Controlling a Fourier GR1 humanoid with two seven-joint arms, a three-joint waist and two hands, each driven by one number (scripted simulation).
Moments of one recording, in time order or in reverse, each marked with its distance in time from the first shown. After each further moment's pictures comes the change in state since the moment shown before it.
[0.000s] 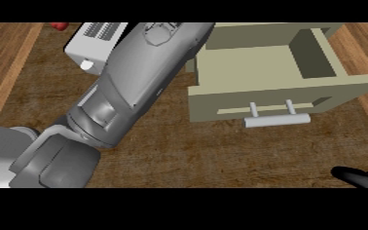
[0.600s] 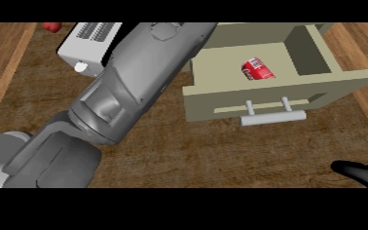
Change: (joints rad) left arm -0.060 0.000 -0.080 0.118 0.073 0.136 -0.051; right arm -0.057 -0.036 0.006 0.017 -0.009 0.004 0.046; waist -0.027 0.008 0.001
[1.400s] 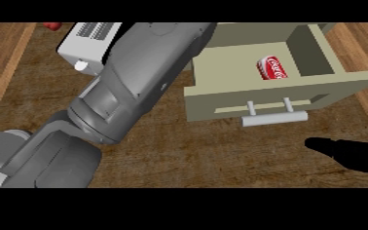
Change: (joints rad) left arm -0.016 0.000 0.006 0.022 0.126 0.054 -0.076; right arm -0.119 -0.139 0.128 0.085 0.293 0.062 -0.131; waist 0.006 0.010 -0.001
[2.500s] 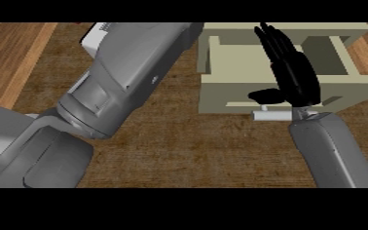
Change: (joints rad) left arm -0.002 0.032 0.018 0.025 0.011 -0.056 -0.033; right arm -0.287 0.034 0.314 0.725 0.671 -0.268 -0.233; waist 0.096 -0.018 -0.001
